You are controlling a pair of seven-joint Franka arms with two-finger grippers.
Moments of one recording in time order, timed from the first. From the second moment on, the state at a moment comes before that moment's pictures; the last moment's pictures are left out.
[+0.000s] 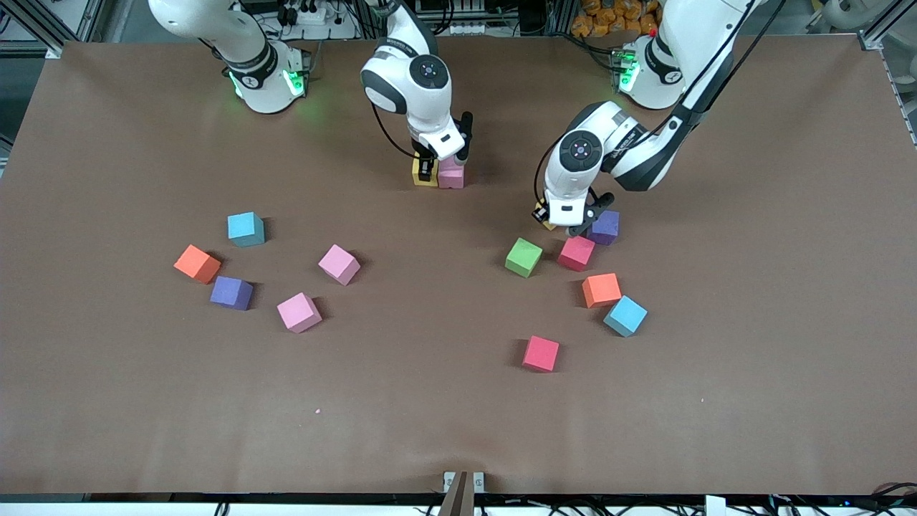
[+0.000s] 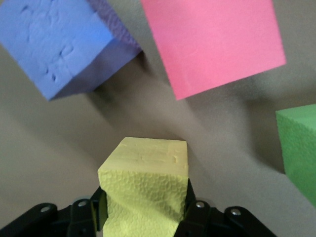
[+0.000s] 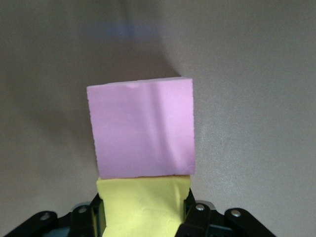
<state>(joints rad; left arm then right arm) -0.11 0.37 -0.55 -2.27 0.19 2.44 -1.62 1.06 0.35 -0.02 -2.24 -0.02 2.49 -0.40</state>
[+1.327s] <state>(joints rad) -0.25 0.42 -0.68 -2.27 0.19 2.66 -2.58 0.80 0.21 -0.05 -2.19 -0.05 2.27 -0.42</state>
